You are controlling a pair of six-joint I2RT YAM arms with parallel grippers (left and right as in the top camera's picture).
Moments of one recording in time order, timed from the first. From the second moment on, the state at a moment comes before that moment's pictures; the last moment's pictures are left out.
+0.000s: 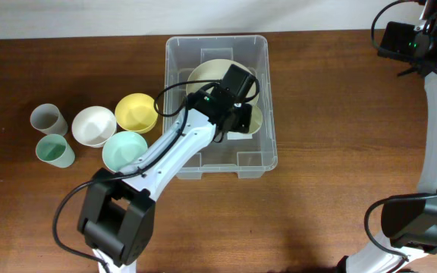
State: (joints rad) left arm -0.62 1.96 1.63 -0.75 -0.05 -0.38; right arm -0.22 1.86 2.08 -1.04 0.23 0.05
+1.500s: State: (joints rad) left arm -0.69 2.04 1.63 -0.81 -0.09 -0.38; right arm -0.22 1.86 2.08 -1.04 0.23 0.05
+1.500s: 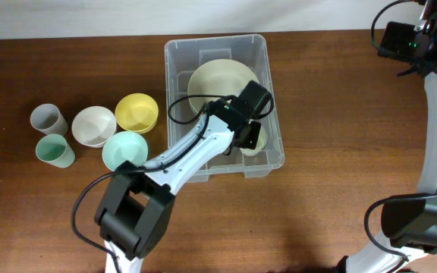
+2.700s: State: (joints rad) left arm -0.42 2.04 1.96 -1.16 -0.31 -0.36; right arm -0.22 1.86 2.08 -1.04 0.23 0.05
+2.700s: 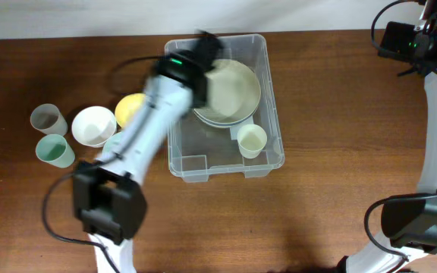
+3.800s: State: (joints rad) left arm 0.33 2.01 1.82 -0.99 -0.26 -0.32; right arm -0.22 1.86 2.08 -1.04 0.23 0.05
